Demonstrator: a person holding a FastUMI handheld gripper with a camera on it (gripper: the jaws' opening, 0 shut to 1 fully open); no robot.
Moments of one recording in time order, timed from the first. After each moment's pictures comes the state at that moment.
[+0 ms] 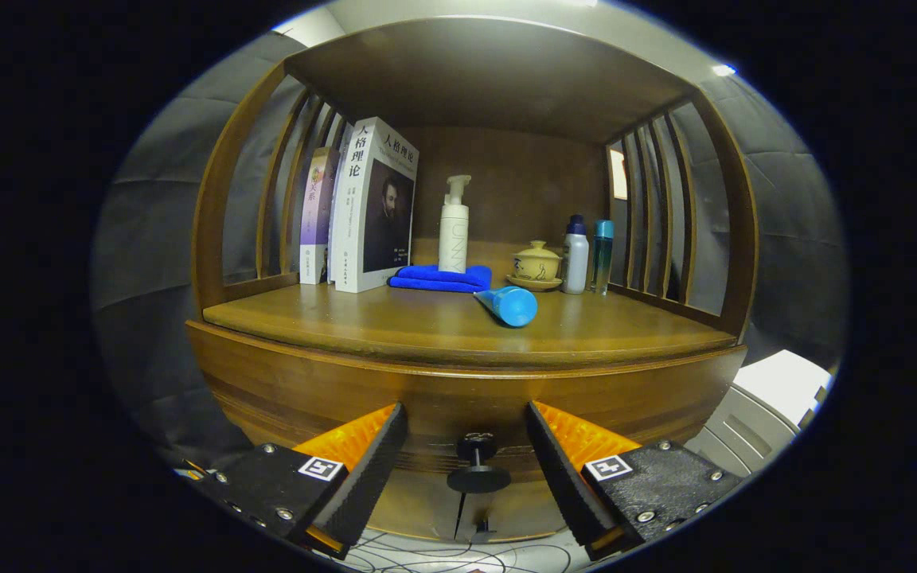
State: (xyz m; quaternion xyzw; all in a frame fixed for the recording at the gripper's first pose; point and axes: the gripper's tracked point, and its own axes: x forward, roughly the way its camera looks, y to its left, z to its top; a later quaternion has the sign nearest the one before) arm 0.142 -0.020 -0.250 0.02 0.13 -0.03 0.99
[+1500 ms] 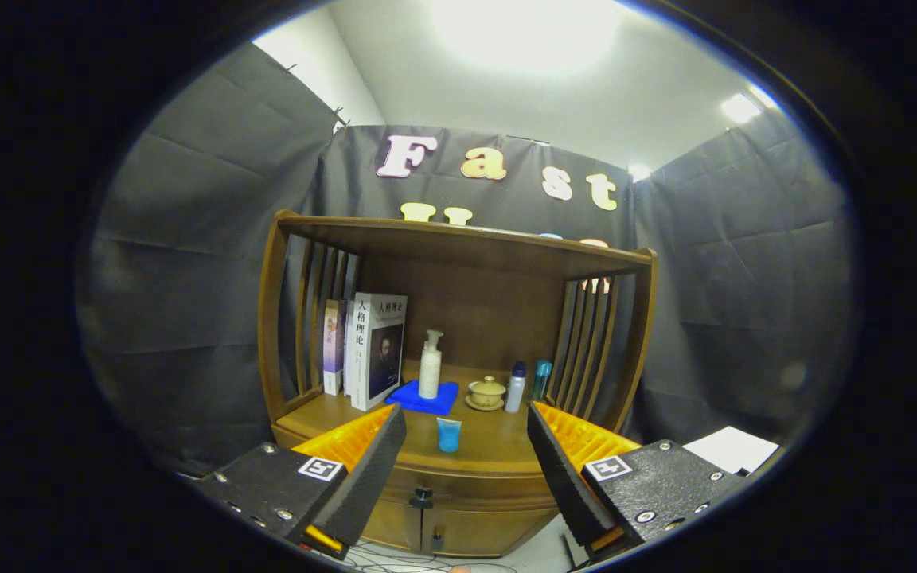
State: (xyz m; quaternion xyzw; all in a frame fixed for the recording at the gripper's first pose) arm 0.028 -0.077 0.013 -0.01 0.02 -0.04 1.00
